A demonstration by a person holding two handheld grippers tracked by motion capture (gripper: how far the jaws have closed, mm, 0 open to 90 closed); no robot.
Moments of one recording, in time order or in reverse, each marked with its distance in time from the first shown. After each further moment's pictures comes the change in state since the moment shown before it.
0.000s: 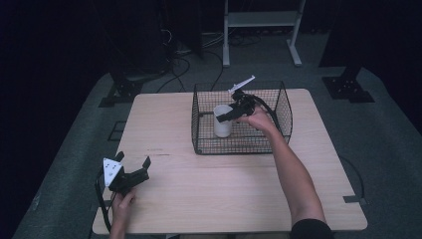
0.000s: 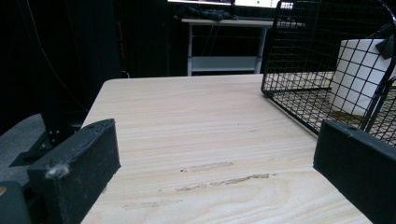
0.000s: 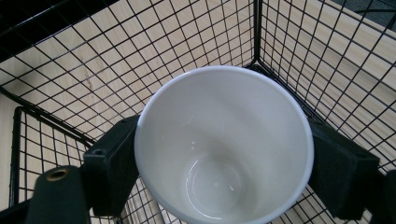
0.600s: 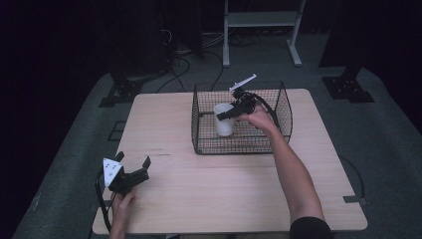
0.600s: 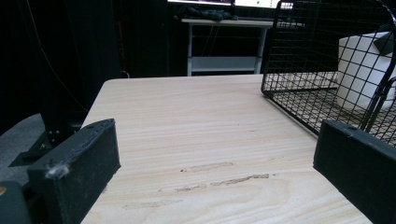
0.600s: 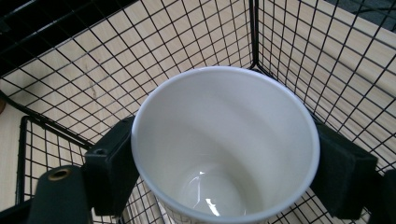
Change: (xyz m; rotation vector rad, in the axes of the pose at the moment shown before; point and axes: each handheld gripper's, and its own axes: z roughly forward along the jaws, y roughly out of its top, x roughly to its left) left arm 0.000 0.000 0.000 -0.001 0.000 -0.002; right arm -0.006 0.002 -0.001 -0.014 0.018 0.027
